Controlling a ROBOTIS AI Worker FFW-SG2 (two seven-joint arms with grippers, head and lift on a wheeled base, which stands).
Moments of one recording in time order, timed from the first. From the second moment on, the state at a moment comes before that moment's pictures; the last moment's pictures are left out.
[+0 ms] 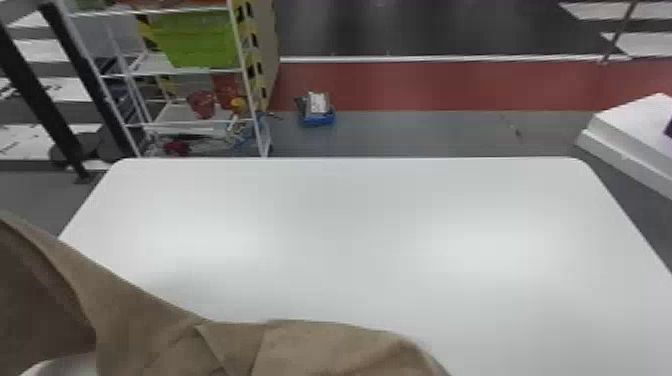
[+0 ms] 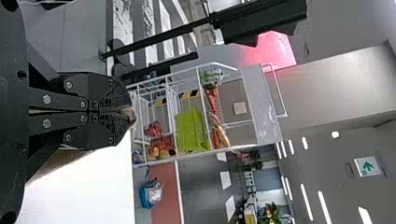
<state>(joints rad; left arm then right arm) 0.79 0.00 0.62 -2.79 0.20 0.61 -0.07 0.21 -0.03 -1.47 -2.75 -0.77 1.57 0.99</state>
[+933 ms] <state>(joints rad) 0.65 0.00 0.54 -2.64 0.16 0.61 -0.11 0.34 0.00 -0.21 -2.53 -0.07 0.90 0.92</state>
